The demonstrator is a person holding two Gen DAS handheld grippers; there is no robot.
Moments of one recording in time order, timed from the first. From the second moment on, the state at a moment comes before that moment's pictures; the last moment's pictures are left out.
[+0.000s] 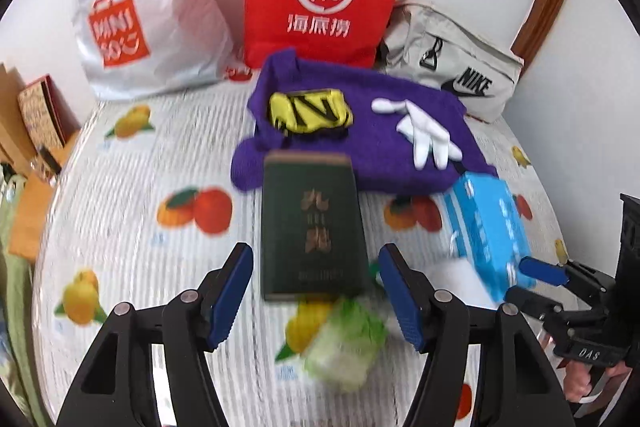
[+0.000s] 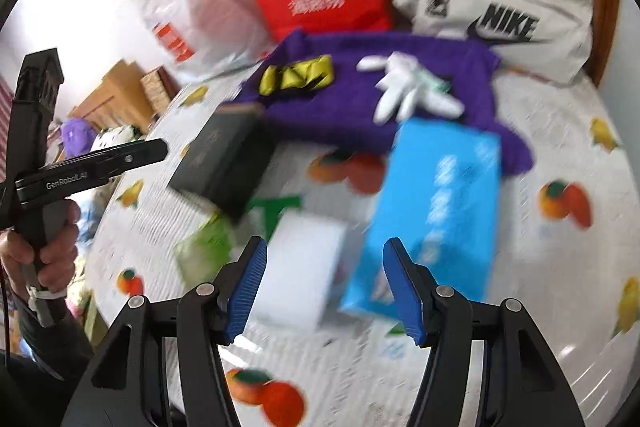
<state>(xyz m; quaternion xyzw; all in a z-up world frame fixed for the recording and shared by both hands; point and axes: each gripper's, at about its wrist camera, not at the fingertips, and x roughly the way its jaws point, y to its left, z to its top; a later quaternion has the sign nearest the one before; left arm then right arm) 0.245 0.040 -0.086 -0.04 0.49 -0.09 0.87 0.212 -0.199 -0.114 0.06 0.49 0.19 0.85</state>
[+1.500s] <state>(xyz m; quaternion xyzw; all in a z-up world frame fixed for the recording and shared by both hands) 0.183 -0.009 -0.183 0.09 0.48 -0.15 0.86 0.114 -0.219 -0.144 0.05 0.48 0.20 0.85</state>
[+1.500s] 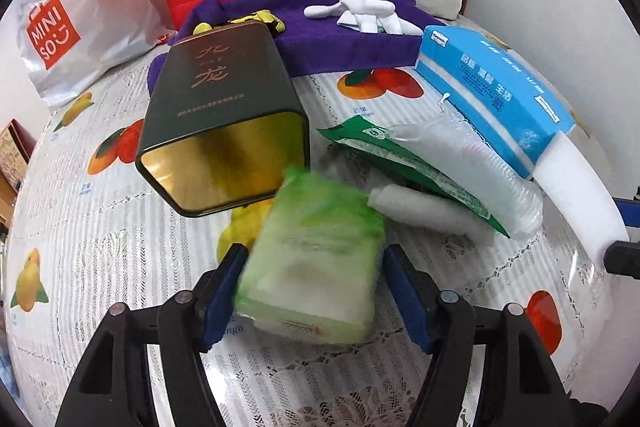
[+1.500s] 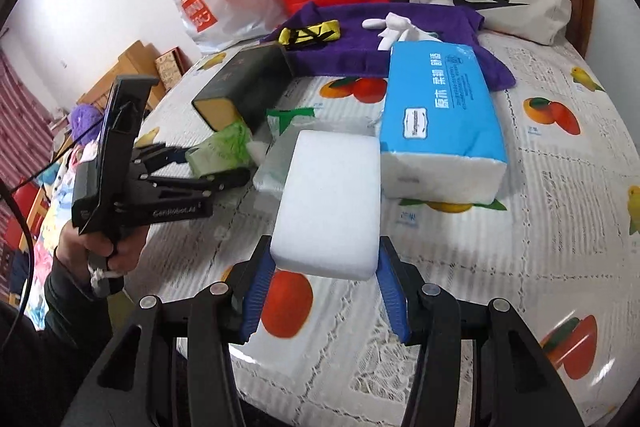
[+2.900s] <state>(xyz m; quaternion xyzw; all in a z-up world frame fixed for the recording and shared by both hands) 0.243 0.031 -0.068 -0.02 0.44 -0.09 0.89 0.245 -0.268 -0.072 0.05 0.41 0.15 0.90</state>
